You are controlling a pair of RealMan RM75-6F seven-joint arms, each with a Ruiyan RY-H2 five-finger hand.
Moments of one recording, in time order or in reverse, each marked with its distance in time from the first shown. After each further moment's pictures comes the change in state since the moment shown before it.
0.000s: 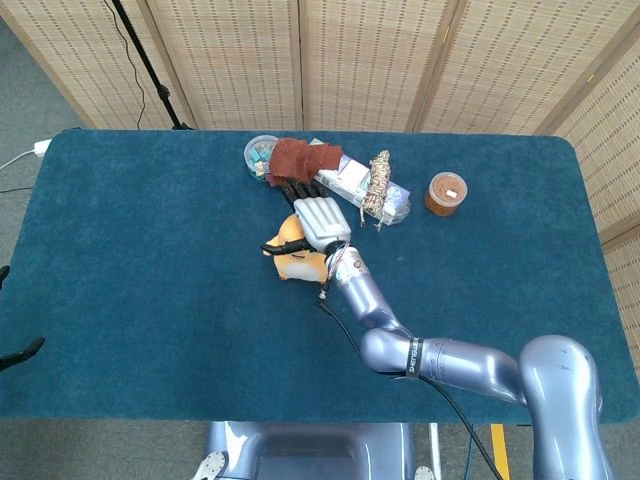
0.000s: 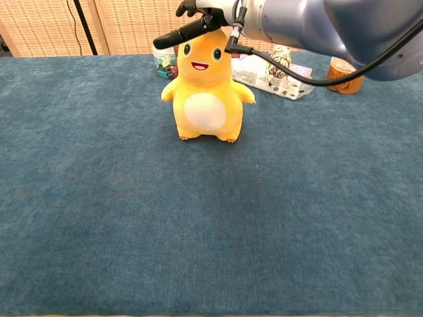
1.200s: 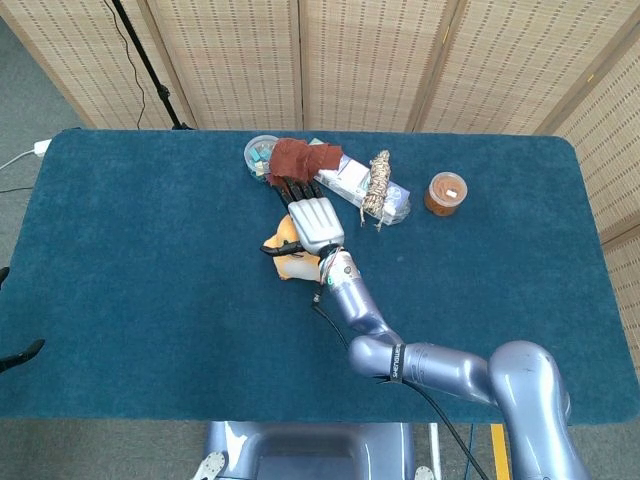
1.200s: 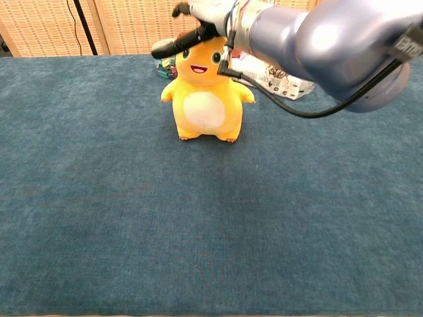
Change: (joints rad) left arm 0.008 0.008 0.005 0.004 0.019 0.007 -0.034; right arm 0.010 -0.099 -0.019 0.112 -0.126 0.082 -0.022
